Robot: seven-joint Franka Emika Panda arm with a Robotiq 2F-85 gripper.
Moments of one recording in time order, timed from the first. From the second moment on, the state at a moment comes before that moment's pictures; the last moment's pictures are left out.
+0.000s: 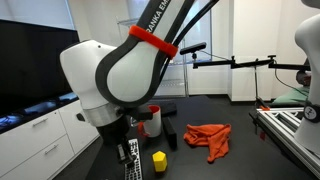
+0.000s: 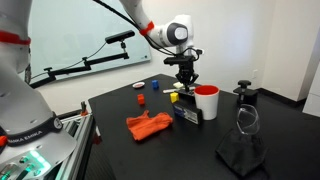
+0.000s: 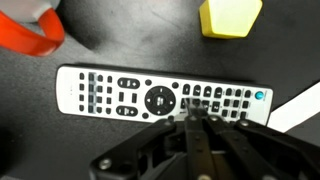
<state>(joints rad) 0.13 0.59 0.09 -1.87 -0.22 2.34 -0.17</state>
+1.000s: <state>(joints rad) 0.13 0.59 0.07 -1.87 -0.22 2.34 -0.17</state>
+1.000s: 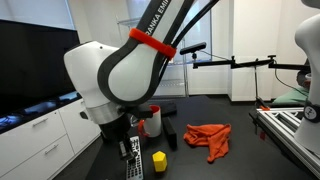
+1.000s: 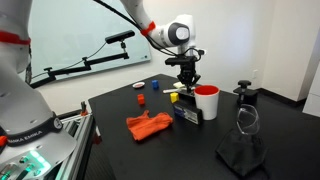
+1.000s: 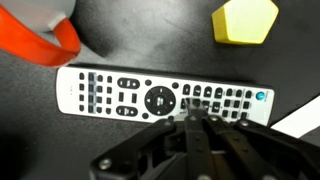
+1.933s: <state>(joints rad) 0.13 0.61 0.07 -1.83 -0.22 2.30 -0.17</state>
